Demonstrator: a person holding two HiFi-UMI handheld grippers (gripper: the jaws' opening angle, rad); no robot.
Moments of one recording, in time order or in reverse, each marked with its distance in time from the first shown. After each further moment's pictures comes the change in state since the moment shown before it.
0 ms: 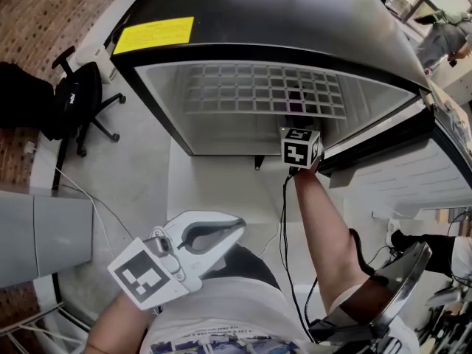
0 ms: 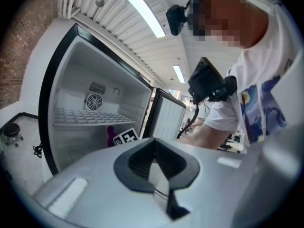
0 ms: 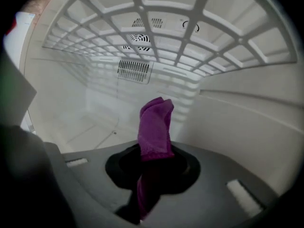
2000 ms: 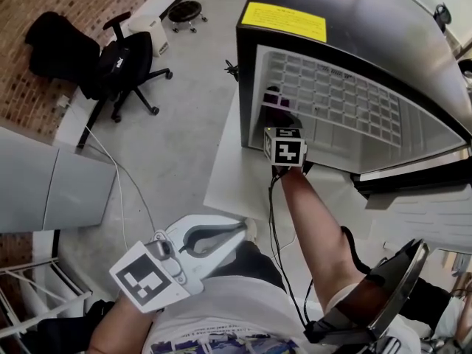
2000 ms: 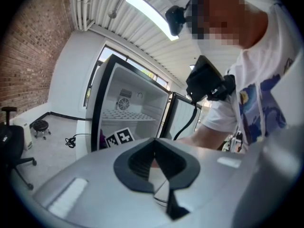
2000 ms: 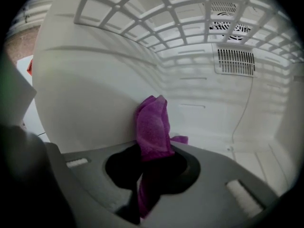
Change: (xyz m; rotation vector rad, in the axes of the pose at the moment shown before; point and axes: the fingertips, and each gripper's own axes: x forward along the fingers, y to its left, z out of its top) left arm -0.084 0.019 -0.015 -0.062 -0.024 0.249; right arm 0.006 0.237 0.047 0.100 -0.039 0.488
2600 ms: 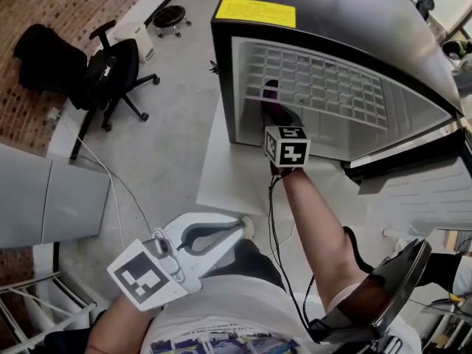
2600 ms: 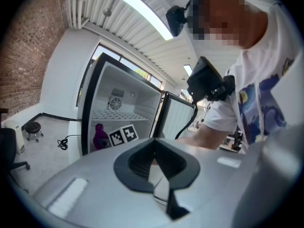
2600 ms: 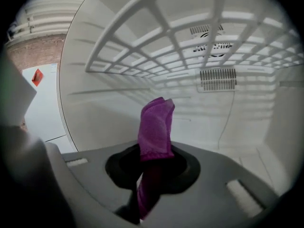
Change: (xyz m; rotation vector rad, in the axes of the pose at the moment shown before) left arm -0.001 -0.018 0.000 0.022 0.012 -0.069; right arm -0.044 -0.010 0.023 0.043 -0.112 0.030
